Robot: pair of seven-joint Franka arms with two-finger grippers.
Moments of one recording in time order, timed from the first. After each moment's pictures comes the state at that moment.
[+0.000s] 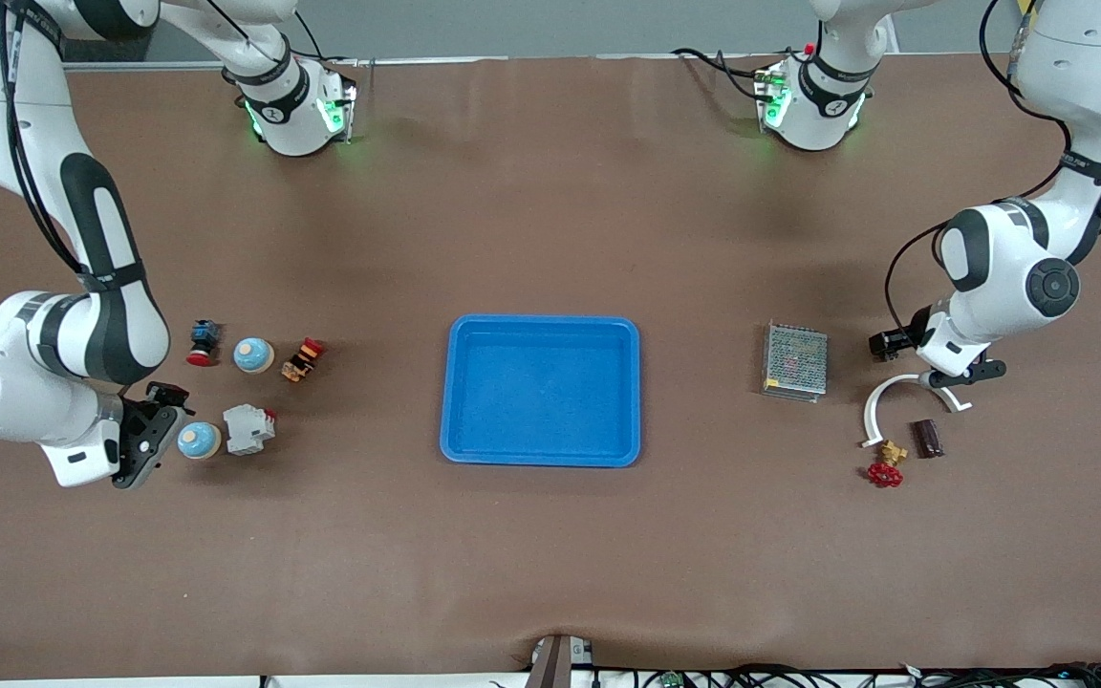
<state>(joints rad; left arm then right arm) 0.24 0.39 -0.10 -2.26 0.02 2.51 -0.06 -0.08 0.62 -0.06 -1.64 0.03 2.22 -1.24</state>
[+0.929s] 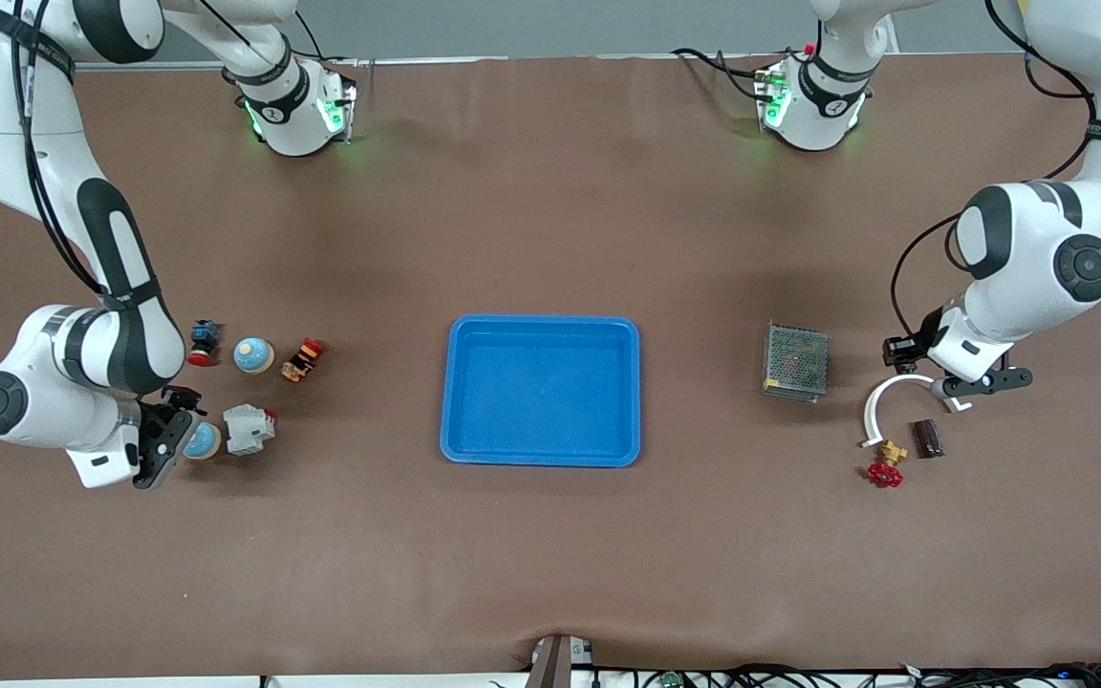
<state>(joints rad) 0.23 0.23 -0.25 -2.10 0.02 2.29 -0.17 -0.09 0.69 -0.06 -1.64 0.03 2.24 -1.24</state>
